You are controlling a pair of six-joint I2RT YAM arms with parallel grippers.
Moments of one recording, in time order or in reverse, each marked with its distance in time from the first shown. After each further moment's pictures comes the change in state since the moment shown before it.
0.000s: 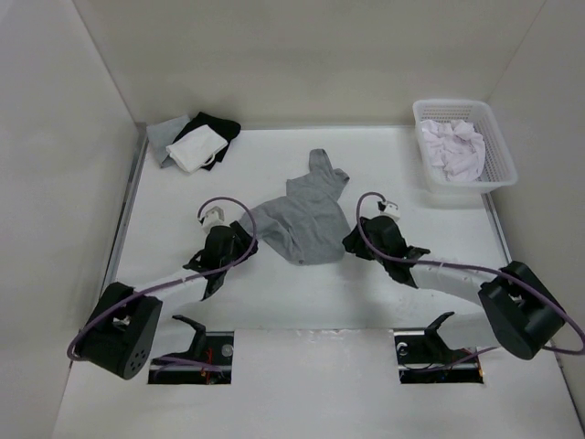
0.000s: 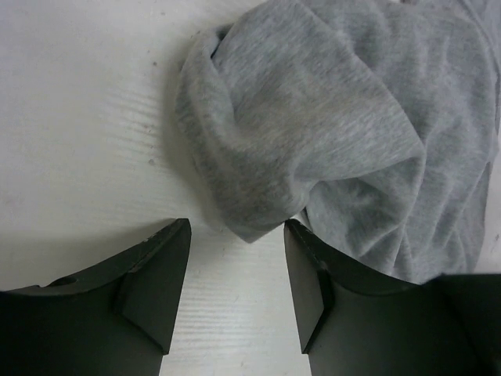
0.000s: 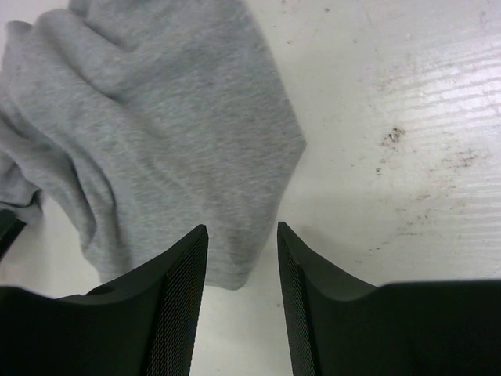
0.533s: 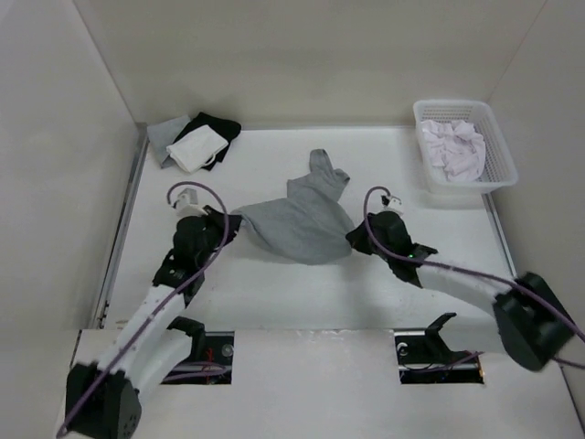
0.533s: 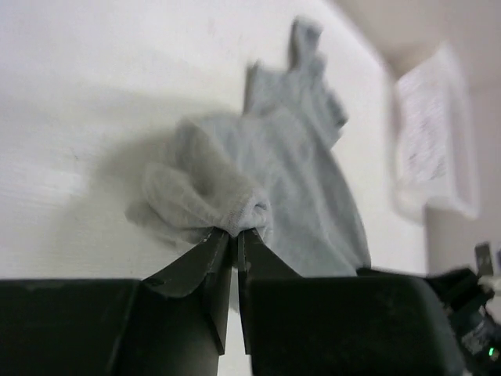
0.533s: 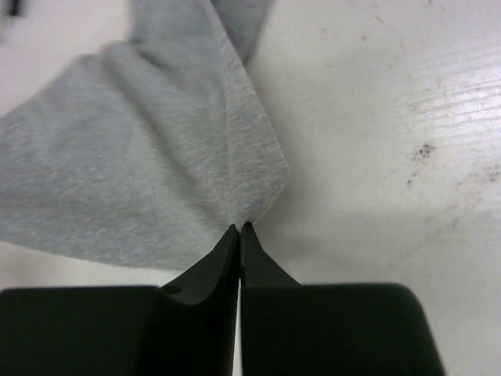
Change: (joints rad) left arm 0.098 -0.342 0.123 -0.192 0.126 -0.033; right arm -0.014 0.010 0.040 0.002 -0.037 0.025
